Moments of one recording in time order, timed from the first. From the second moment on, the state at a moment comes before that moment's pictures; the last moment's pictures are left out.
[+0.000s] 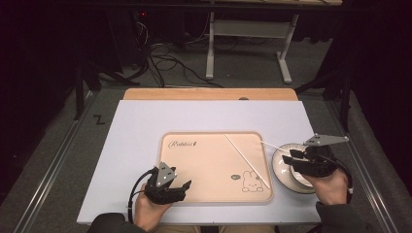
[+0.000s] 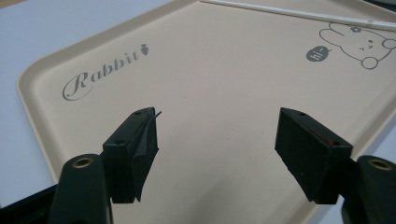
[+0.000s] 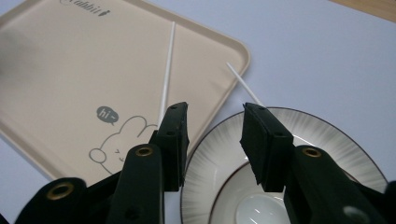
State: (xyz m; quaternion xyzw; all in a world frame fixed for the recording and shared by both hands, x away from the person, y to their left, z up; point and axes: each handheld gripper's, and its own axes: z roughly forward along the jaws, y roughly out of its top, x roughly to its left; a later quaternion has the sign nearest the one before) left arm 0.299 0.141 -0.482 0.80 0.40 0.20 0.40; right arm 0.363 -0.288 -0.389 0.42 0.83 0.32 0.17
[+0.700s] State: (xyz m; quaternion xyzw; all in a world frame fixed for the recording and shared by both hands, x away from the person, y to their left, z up) left arm 0.300 0.137 -0.485 0.80 0.40 0.19 0.40; right arm 0.386 -0.348 -0.380 0.44 0.83 0.28 0.20
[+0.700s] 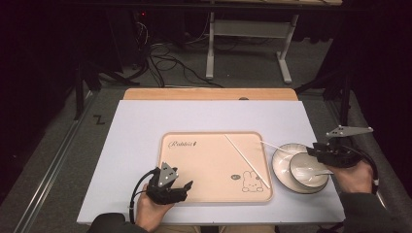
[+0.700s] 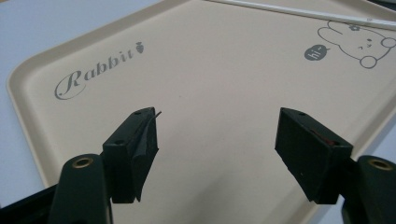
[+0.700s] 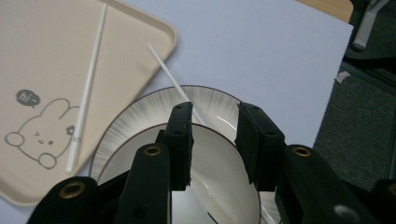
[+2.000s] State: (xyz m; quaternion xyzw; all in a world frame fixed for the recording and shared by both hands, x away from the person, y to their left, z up) left arm 0.302 0.133 -0.489 0.81 0.40 0.19 0.39; right arm 0.435 -0.392 -0.420 0.46 0.86 0.18 0.12
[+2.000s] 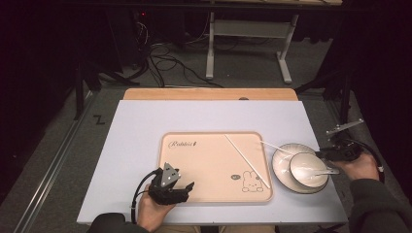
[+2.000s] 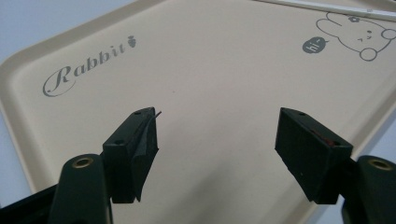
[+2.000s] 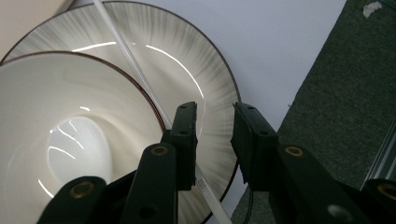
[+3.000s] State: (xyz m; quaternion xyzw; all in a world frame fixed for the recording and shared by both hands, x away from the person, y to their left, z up) left arm 0.303 0.131 -0.491 0.81 0.40 0.19 0.39; right arm 0.435 -0.408 -0.428 0.44 0.88 0.15 0.07
